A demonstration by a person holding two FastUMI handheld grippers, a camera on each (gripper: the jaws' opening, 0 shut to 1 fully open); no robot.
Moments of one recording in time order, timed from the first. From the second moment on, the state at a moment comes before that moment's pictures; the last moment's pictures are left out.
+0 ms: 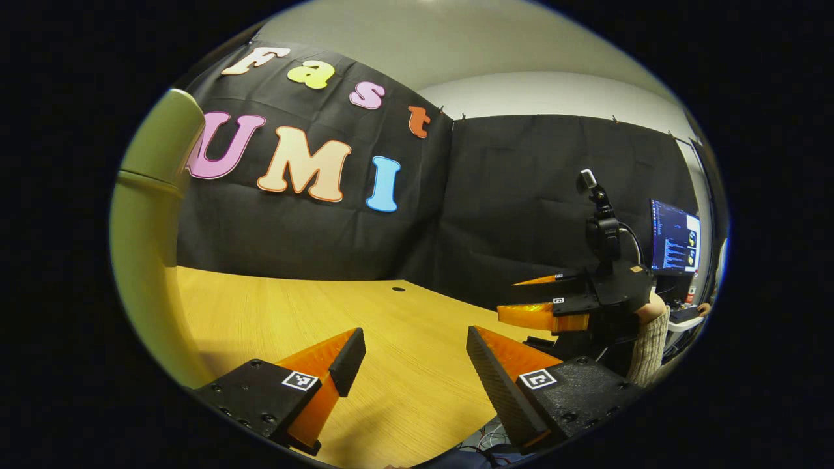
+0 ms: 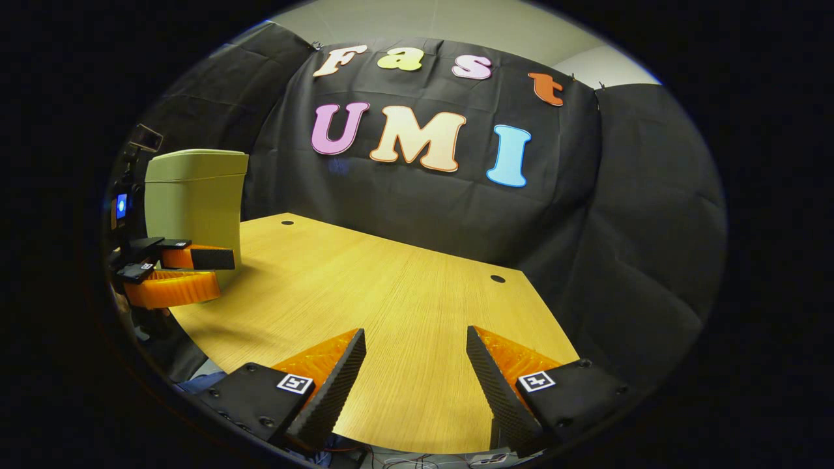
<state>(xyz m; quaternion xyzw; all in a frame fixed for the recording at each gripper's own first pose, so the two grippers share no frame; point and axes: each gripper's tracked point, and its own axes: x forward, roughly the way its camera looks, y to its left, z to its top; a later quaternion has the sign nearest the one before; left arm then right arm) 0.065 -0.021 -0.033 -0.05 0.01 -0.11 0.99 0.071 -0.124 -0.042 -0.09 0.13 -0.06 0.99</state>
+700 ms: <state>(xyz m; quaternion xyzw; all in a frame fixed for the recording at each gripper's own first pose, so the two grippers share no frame) 0.062 -0.012 -0.025 -0.04 0.00 -0.10 0.99 0.073 -0.119 -0.045 -0.10 0.13 -0.06 0.99</state>
